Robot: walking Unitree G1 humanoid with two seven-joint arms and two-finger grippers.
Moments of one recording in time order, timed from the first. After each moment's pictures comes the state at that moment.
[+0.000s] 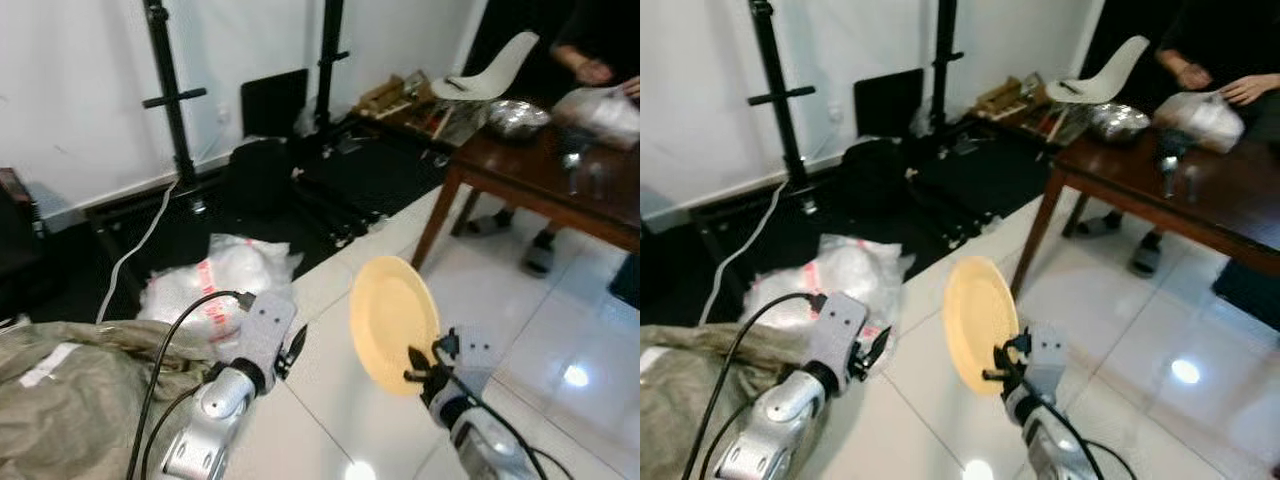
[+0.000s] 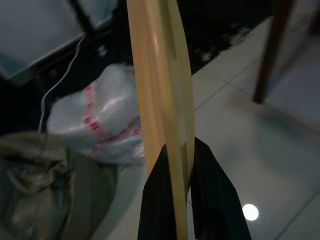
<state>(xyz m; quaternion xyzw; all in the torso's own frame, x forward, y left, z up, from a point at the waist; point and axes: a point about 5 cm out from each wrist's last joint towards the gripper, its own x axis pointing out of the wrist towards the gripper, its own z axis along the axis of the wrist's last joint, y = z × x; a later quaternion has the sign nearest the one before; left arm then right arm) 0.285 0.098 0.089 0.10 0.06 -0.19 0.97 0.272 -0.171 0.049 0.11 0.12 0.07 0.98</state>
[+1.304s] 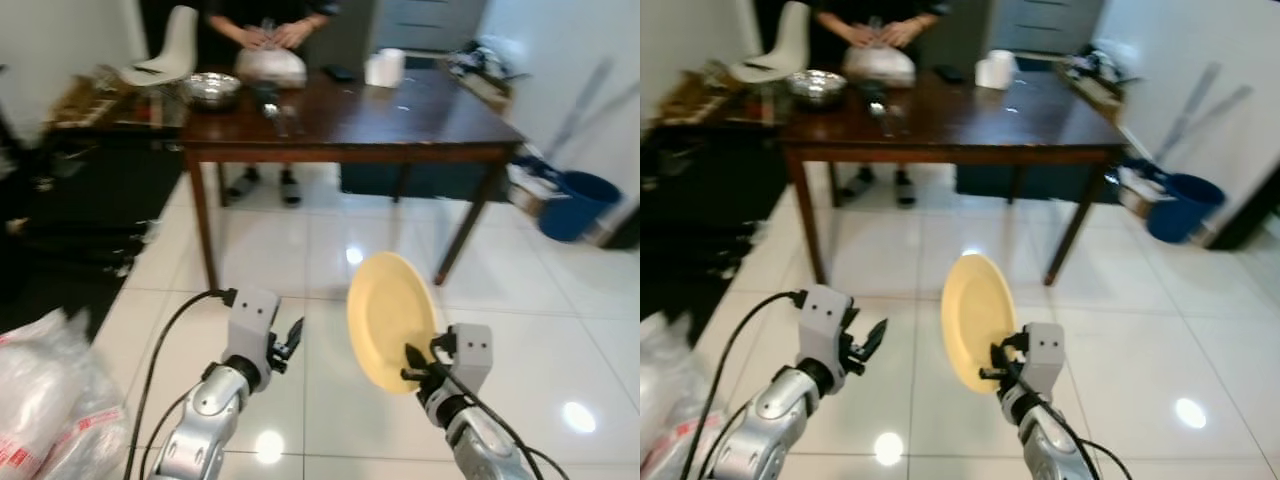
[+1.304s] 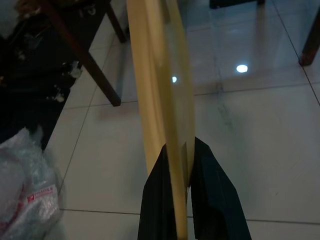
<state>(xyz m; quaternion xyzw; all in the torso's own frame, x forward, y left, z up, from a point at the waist) 0.289 0.103 0.095 0.01 0.06 -0.18 0.98 0.271 -0.169 0.049 0.12 0.12 0.07 0.98</state>
